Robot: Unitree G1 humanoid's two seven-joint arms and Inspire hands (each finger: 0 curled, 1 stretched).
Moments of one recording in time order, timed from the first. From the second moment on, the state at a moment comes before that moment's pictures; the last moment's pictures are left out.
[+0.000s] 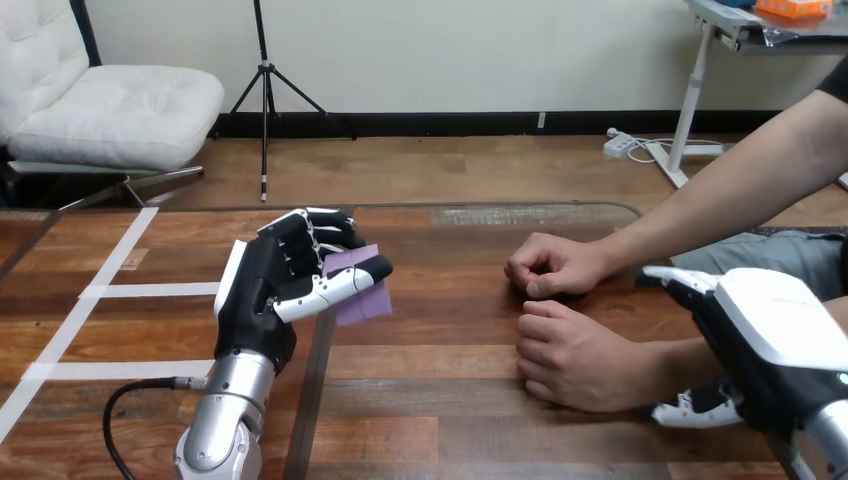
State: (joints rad) left arm -0.48 0.10 0.16 1.13 -0.16 -0.76 -0.27; right arm 0.23 -0.54 -0.08 -0.31 -0.76 -0.04 0.20
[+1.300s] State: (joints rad) left arm -0.46 0.08 0.18 1.13 -0.16 -0.78 -0.29; right arm 0.04 -0.67 0.02 -0.21 -0.92 0.09 0.44
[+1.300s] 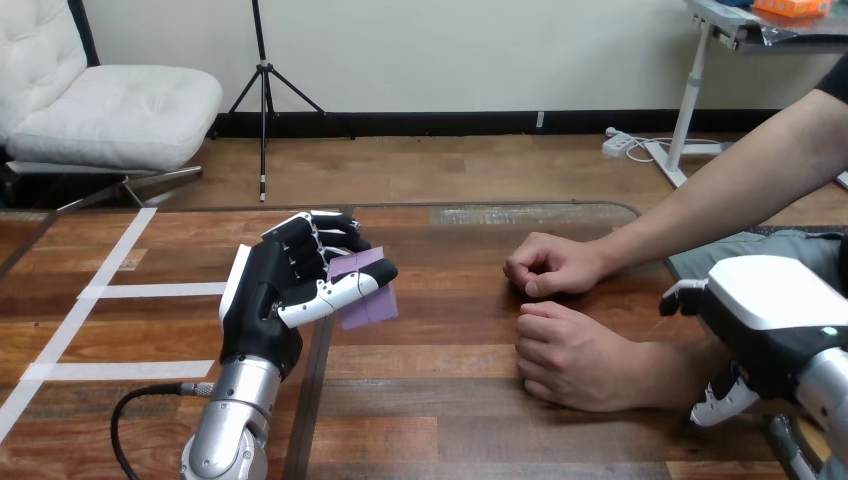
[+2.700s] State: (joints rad) left arm -0.46 0.08 0.18 1.10 -0.17 -0.78 -0.33; right arm -0.10 -0.68 0.16 -0.03 -1.00 0.09 0.50
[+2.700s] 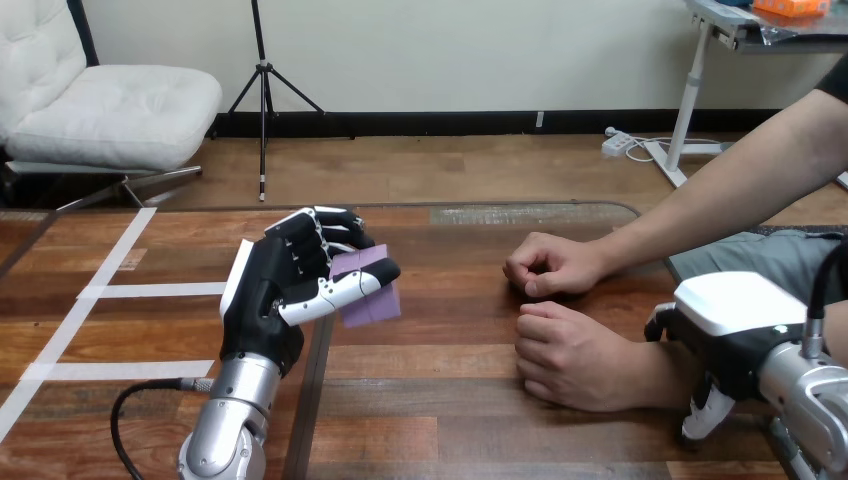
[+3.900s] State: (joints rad) left arm -0.44 0.08 0.18 1.06 -0.18 -0.78 -0.34; right arm -0.20 -0.68 0.25 0.12 -1.04 0.08 0.47
